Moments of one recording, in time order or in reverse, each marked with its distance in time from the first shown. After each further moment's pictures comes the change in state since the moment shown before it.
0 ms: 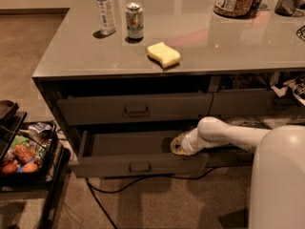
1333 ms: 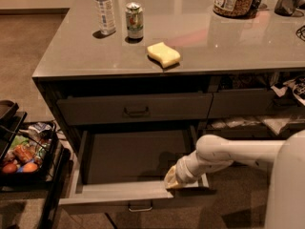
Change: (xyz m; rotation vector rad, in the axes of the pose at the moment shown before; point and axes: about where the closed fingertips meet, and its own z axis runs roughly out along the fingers) arm -0.097 0.128 -0.024 -0.284 -0.153 0.362
